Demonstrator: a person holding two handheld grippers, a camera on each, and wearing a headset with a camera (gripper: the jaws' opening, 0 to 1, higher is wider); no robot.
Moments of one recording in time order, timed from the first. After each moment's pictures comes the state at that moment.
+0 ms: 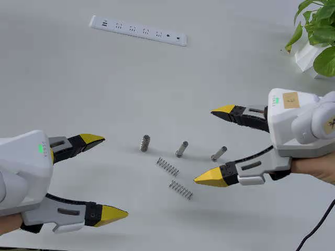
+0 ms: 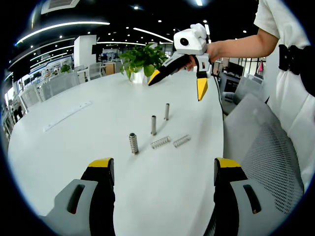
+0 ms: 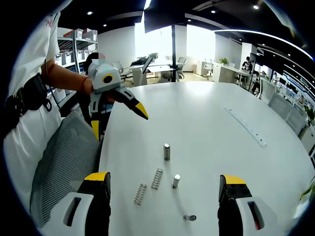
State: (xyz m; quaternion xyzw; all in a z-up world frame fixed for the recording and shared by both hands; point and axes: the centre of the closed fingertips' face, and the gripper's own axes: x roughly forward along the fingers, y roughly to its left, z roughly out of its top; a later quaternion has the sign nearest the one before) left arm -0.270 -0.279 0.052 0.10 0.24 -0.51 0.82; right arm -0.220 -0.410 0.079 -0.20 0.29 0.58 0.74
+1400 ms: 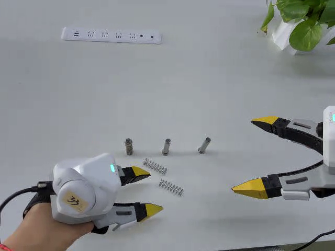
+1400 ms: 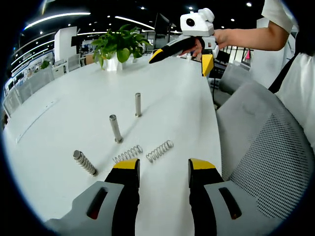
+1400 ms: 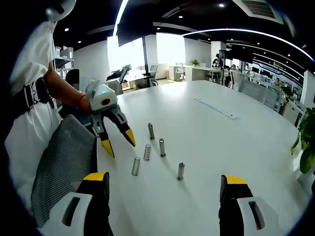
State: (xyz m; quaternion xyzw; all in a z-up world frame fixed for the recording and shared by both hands) left arm -0.277 -0.372 0.001 0.13 0.28 -0.57 0.76; right arm -0.241 -0.501 0.077 -0.13 0.29 0.49 0.81
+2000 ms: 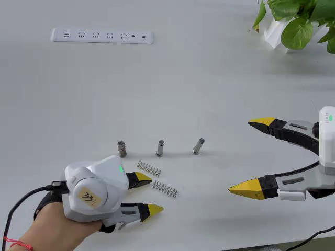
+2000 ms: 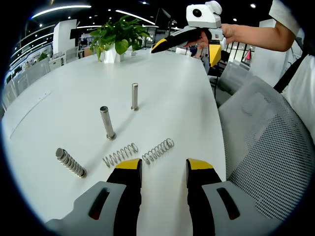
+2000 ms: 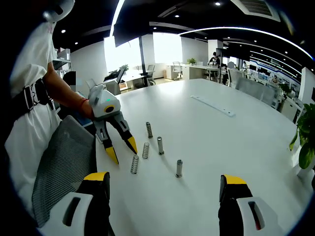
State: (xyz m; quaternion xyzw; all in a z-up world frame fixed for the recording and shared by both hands) left arm -0.275 -0.385 -0.019 0.12 0.31 -0.57 0.75; right arm -0.239 -0.506 0.075 -0.13 0.30 0.48 0.81
